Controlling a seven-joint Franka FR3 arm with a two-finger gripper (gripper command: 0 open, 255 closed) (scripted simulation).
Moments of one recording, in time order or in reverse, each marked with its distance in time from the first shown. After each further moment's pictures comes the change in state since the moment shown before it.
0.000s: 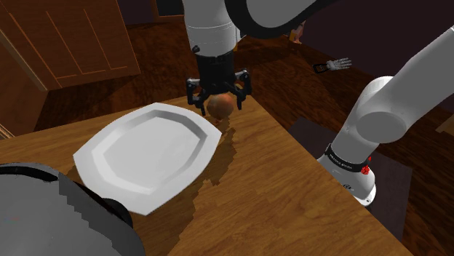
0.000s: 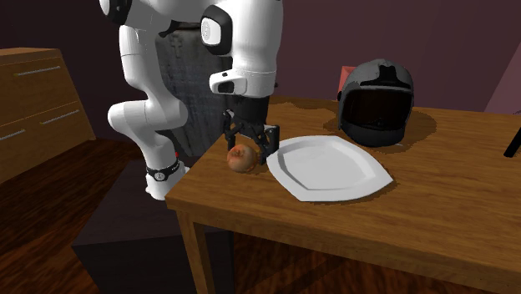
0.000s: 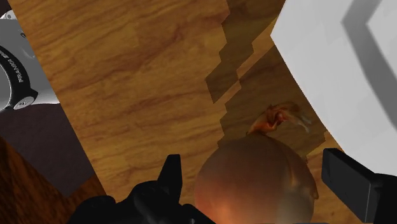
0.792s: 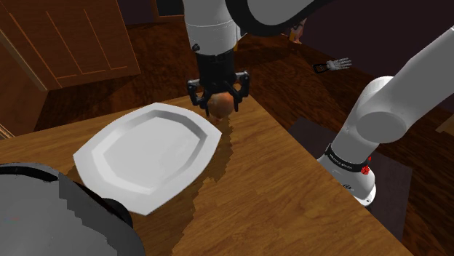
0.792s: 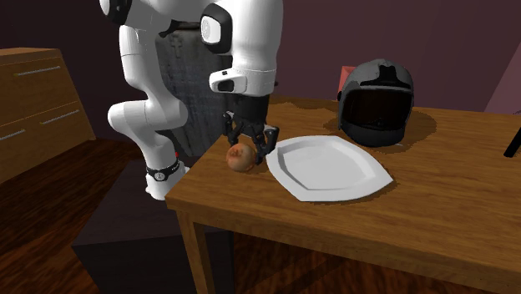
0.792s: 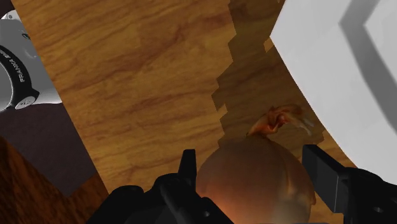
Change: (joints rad) arm 0.000 -0.002 -0.001 0.005 0.001 -0.007 -0.001
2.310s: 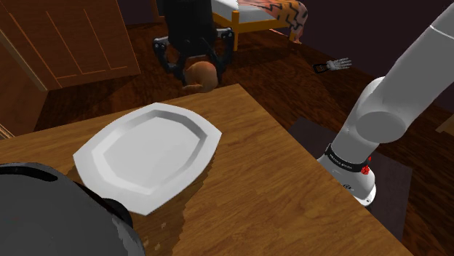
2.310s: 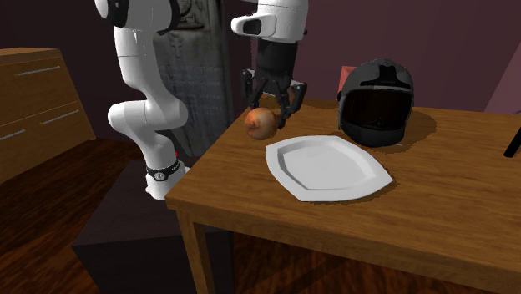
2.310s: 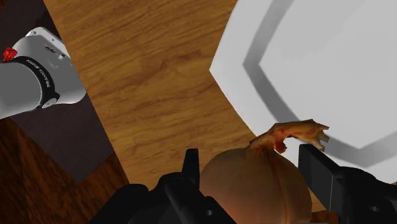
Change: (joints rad) arm -0.011 0.164 0.072 0.392 -0.082 -0.252 0.120
